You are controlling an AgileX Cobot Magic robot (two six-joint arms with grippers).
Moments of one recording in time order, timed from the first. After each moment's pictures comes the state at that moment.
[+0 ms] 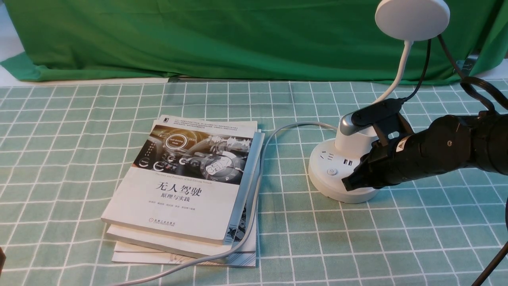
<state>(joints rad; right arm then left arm) 0.37 1.80 -1.01 0.23 0.24 -0.36 0.01 0.00 0.01 -0.03 0.21 0.06</state>
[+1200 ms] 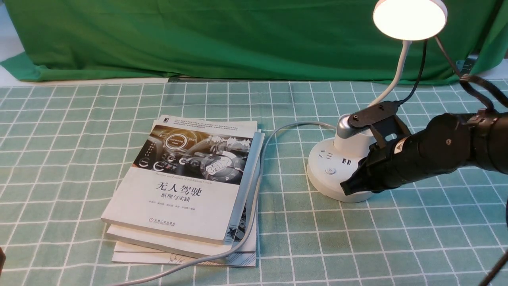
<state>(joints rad) 0.39 1.75 -1.01 0.23 0.33 -0.33 0.01 0.00 0.01 -0.03 0.21 0.06</state>
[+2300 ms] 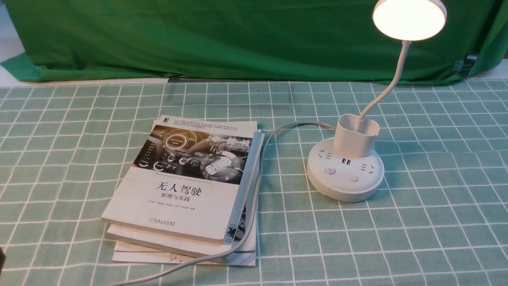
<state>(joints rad) 0.38 0.44 -0.46 0.23 0.09 -0.23 0.01 0.00 0.01 -0.03 0.21 0.06</state>
